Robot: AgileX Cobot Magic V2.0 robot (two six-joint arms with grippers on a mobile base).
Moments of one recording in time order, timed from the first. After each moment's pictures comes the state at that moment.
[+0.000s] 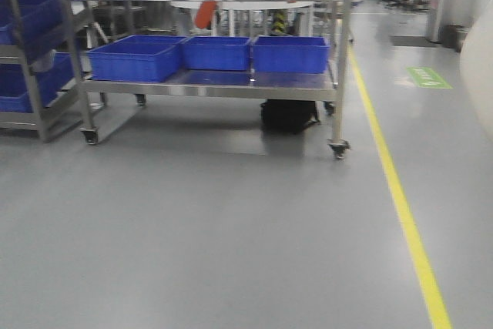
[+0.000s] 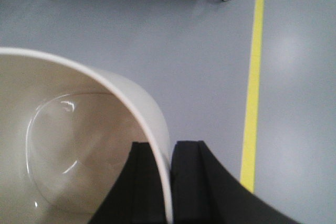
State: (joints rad) left arm 0.00 -0.01 0.01 -0.08 0.05 0.04; right arm 0.09 0.45 -0.55 0.05 0.62 0.05
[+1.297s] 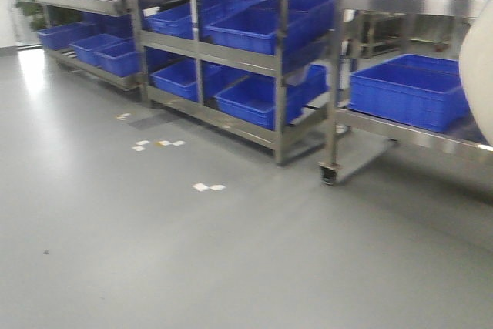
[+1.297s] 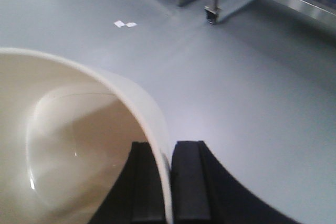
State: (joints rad) left arm 0.00 -0.01 0.01 -0.08 0.05 0.04; right arm 0.09 0.45 -0.55 0.05 0.62 0.05
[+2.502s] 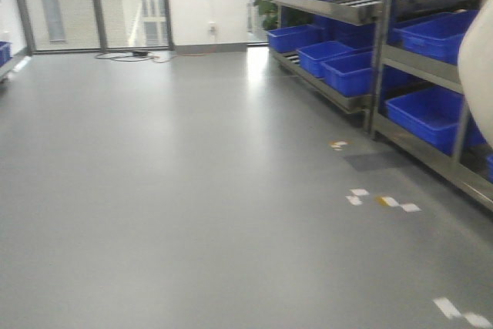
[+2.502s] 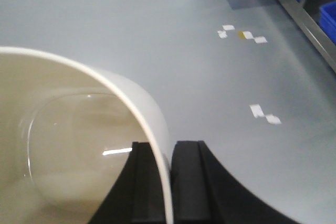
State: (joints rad) left arm 0.00 -0.01 0.01 -0.08 0.05 0.04; right arm 0.09 0.45 -0.55 0.05 0.62 0.05
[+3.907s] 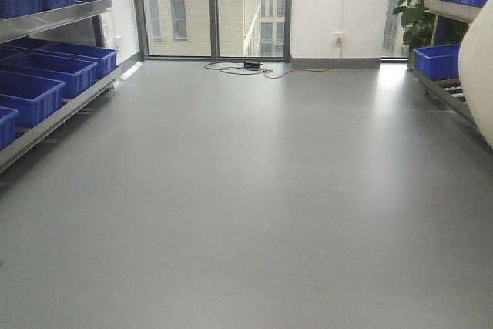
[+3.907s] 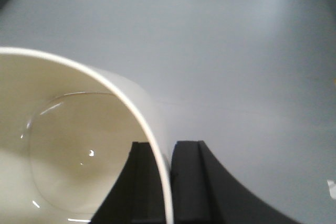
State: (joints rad) left arm 0.00 -0.01 0.01 -0.08 0.05 0.04; right arm 0.09 0.45 -0.55 0.05 0.62 0.05
